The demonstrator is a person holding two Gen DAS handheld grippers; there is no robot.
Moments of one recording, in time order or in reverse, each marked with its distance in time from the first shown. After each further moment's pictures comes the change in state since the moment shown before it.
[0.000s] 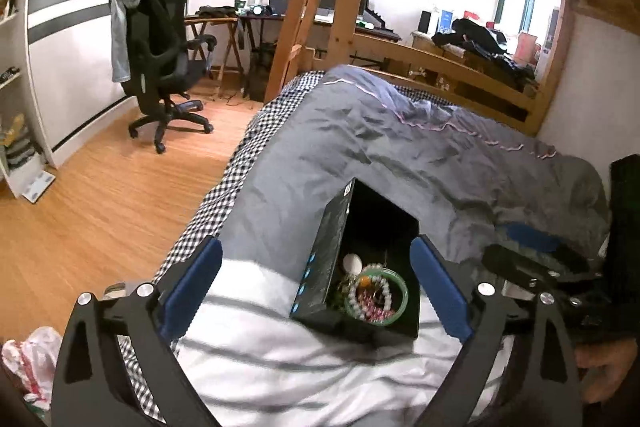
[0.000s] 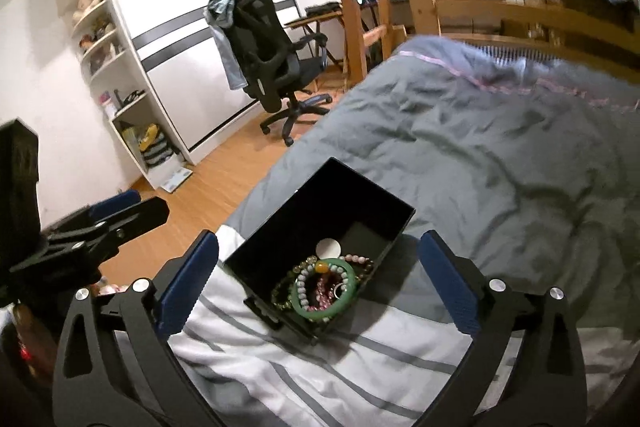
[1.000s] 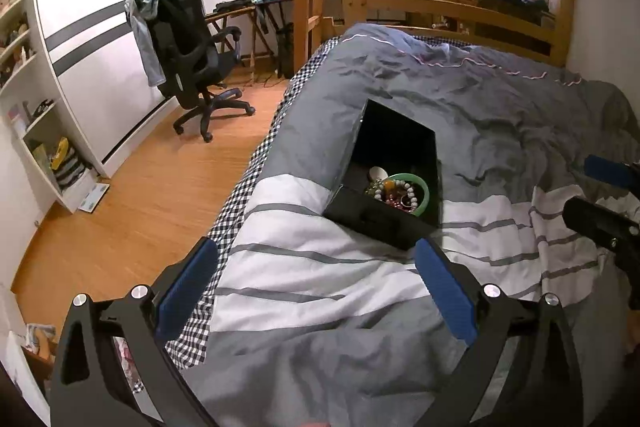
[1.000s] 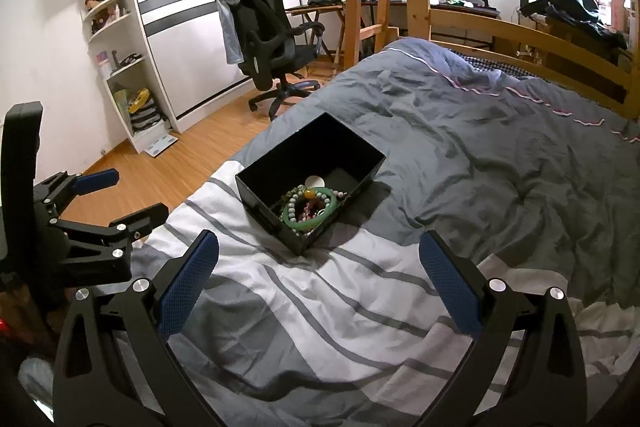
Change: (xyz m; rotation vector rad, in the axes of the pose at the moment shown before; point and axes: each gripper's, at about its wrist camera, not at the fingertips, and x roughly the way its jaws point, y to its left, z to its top) left arm -0.058 -0.030 -0.065 0.150 0.084 0.204; right arm -0.081 0.017 -0.056 -0.106 0.045 -0.088
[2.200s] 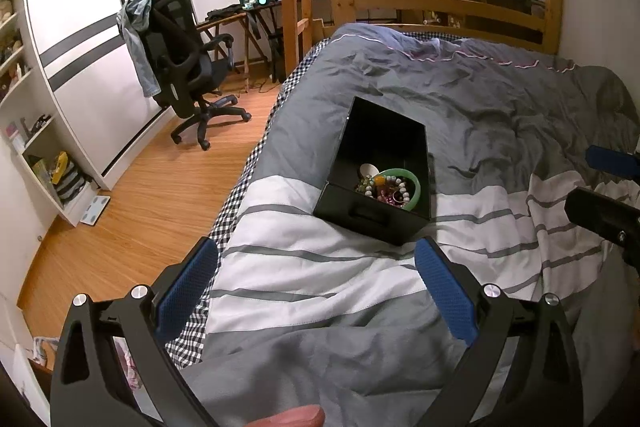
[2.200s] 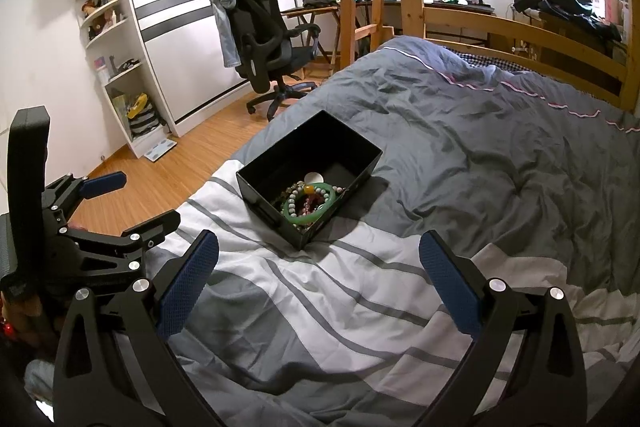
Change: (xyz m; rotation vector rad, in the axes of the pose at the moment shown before) left arm 0.002 -0.014 -0.003 0.054 -0.006 0.003; right arm -0.007 0.000 -0.006 0.016 -0.007 -0.004
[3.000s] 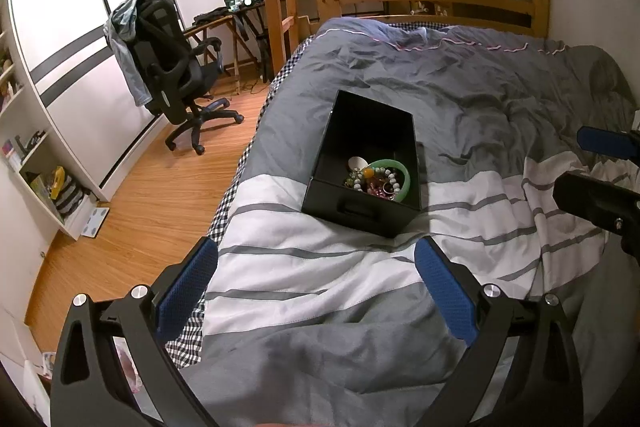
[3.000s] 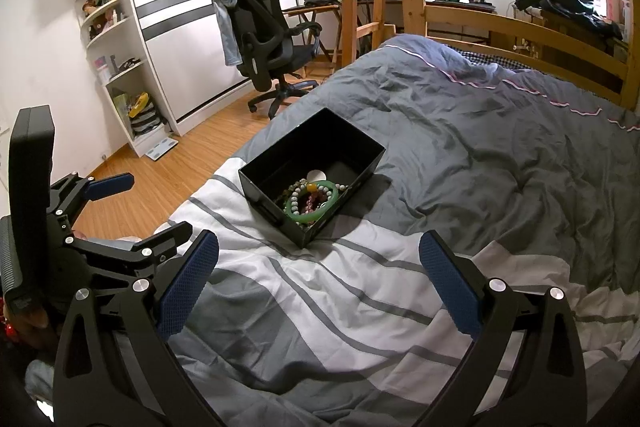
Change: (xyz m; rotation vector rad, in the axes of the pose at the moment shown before) left arm 0.001 -0.012 -0.003 0.062 0.009 -0.007; right arm 0.000 0.000 -0.001 0.000 0.003 0.003
